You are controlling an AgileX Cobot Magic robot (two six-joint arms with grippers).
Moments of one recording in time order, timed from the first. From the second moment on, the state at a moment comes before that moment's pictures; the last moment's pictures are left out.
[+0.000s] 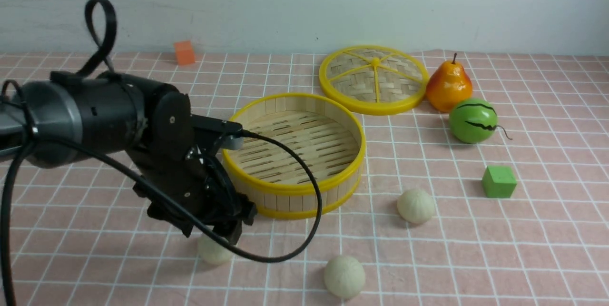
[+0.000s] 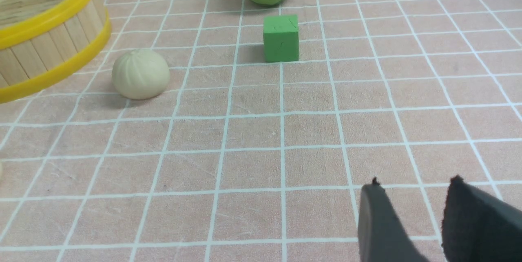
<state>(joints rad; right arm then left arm) -0.01 -0.01 0.01 0.04 0.39 0.10 -0.41 1.78 -1.17 -0.05 0.74 -0.07</state>
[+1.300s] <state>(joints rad) -0.01 -0.01 0.01 0.04 0.39 0.10 -0.41 2.23 -1.96 0.00 0.99 -0.20</state>
